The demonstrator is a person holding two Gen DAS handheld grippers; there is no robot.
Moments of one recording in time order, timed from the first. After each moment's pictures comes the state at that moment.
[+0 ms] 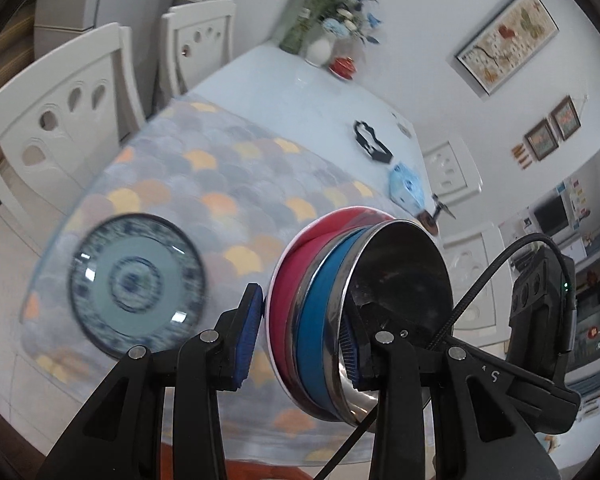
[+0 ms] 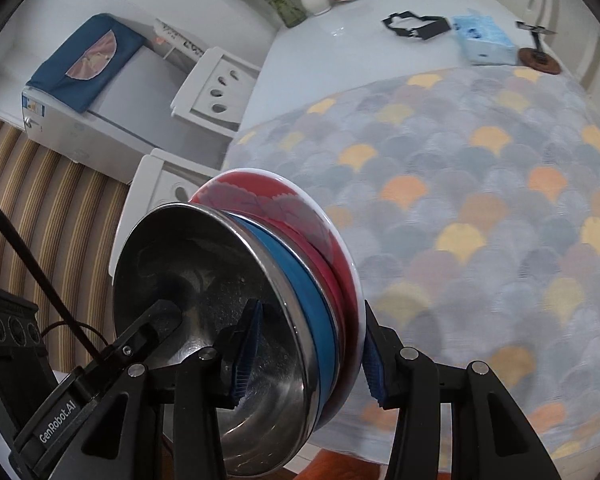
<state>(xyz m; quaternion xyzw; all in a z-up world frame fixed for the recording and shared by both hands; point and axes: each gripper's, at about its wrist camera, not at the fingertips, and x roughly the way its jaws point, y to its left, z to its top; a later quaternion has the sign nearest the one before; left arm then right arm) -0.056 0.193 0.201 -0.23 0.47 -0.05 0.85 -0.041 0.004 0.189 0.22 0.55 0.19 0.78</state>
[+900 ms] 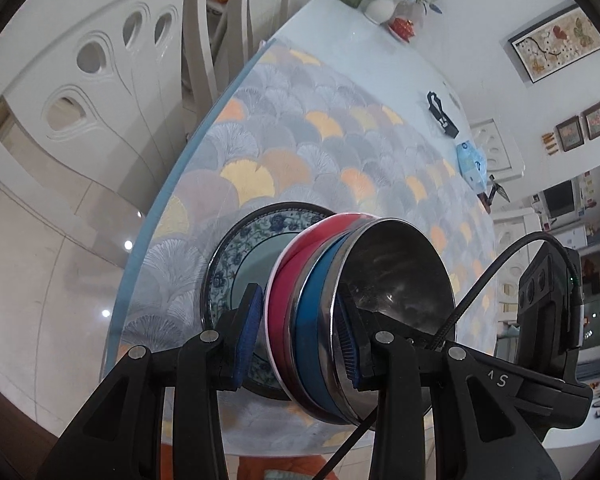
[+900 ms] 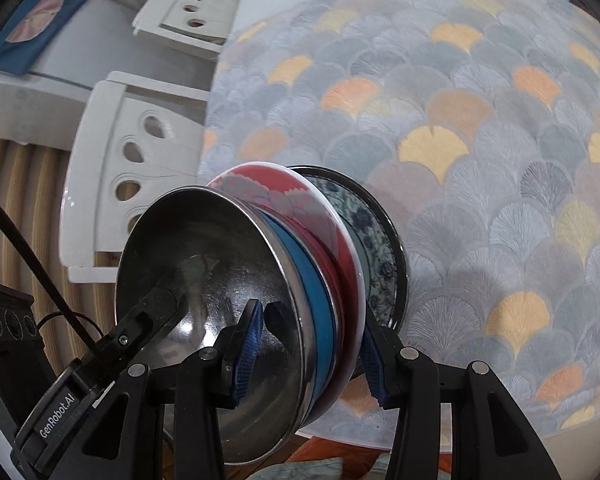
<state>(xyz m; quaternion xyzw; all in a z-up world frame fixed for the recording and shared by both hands) -0.015 0.353 0.096 -0.24 0.56 -0.08 0.79 -0.012 0.173 0.091 0.22 0.66 0.12 0.71</state>
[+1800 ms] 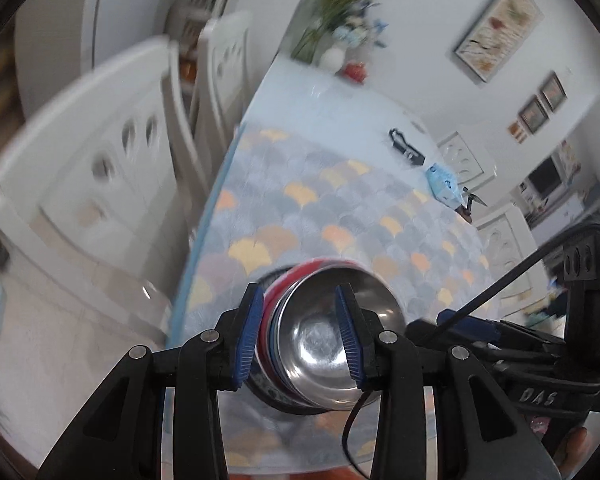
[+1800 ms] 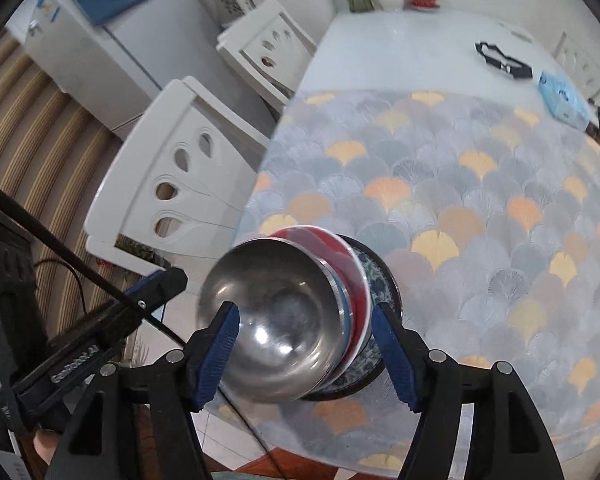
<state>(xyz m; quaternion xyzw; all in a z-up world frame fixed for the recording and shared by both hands) -0.043 0.366 0.175 -0.14 0.45 -0.10 0.88 -0.046 0.199 0.186 0.09 0.55 0.16 0.81</state>
